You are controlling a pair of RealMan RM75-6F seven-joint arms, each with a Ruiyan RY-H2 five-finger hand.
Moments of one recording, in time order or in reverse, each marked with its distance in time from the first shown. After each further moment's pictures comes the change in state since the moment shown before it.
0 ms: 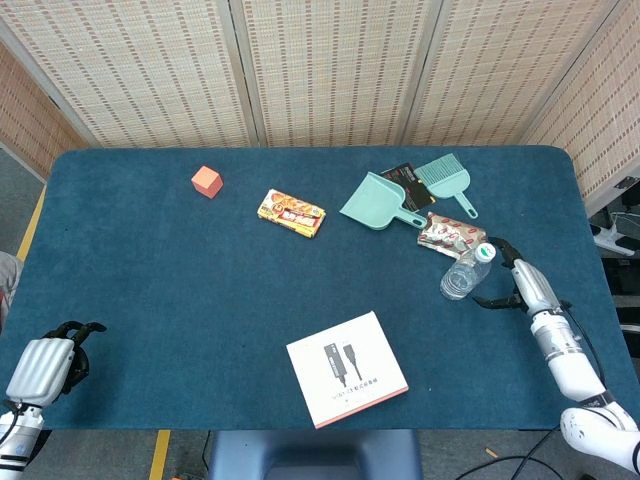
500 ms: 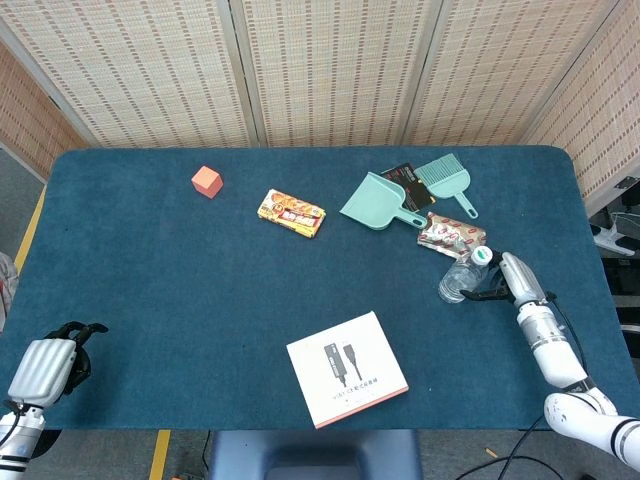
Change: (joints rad) left arm 0.000 0.001 0.003 -0.004 0.008 0.001 0.004; right arm 0.045 -0.066 0.016 0.069 0.031 -0.037 0.010
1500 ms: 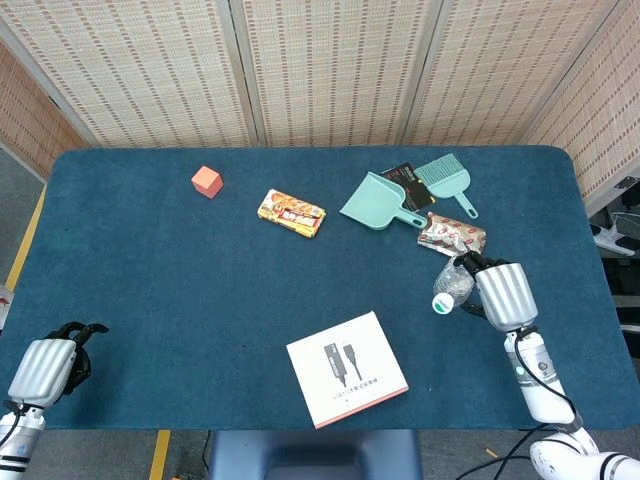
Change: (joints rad) left arm 0.000 0.001 0.000 0.000 0.001 0.000 -0.004; right arm -0.097 -0.056 -0.075 -0.135 -0.335 0.557 -0.684
